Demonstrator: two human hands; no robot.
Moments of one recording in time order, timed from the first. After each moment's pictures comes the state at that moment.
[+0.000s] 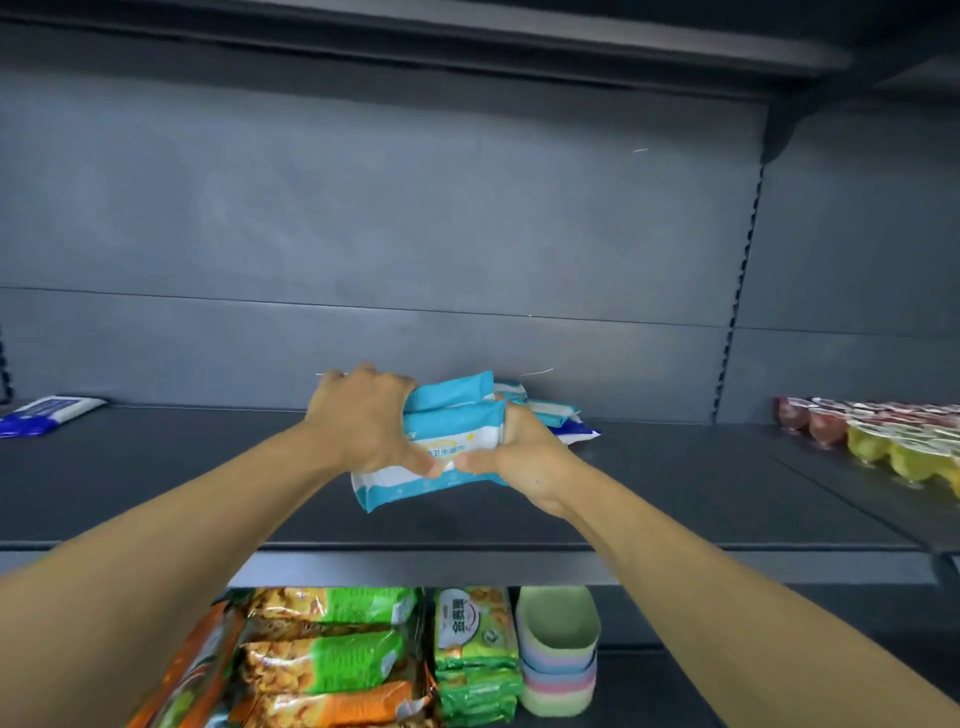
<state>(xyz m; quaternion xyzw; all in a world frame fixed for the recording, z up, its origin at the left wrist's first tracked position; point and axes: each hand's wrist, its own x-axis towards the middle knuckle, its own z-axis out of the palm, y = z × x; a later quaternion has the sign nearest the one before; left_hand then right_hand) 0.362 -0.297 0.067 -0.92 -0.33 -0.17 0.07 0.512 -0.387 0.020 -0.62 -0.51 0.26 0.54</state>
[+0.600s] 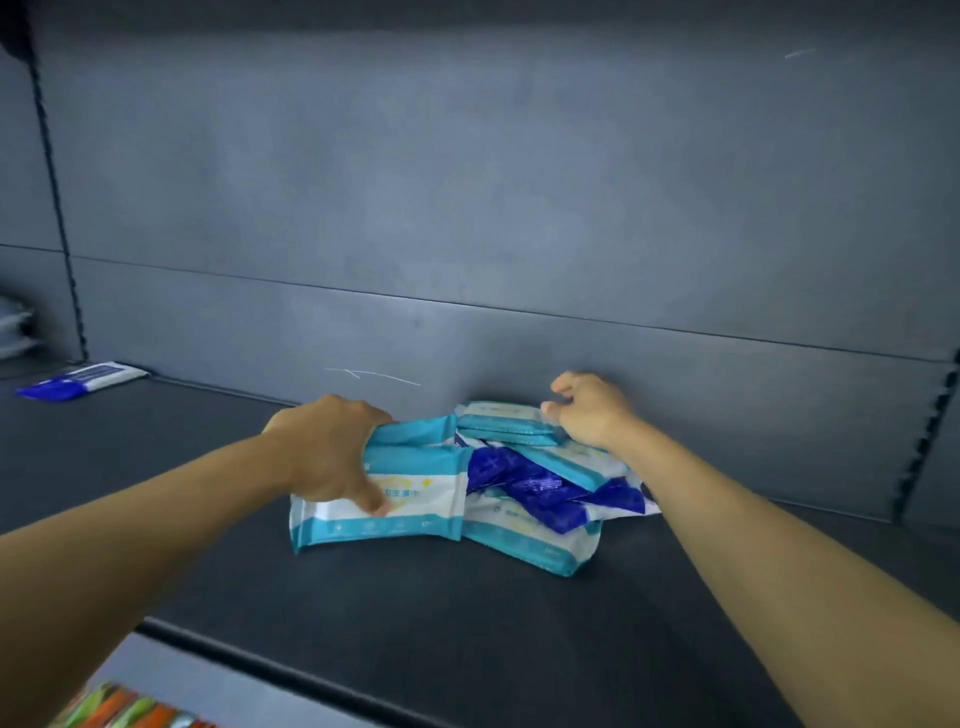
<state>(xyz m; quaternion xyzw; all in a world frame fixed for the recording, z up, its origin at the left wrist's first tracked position) 0.448 -0.230 0.044 -0.89 -0.46 -0.06 0.02 0.722 -0.257 0.038 -0.78 -0.55 0.04 0.30</state>
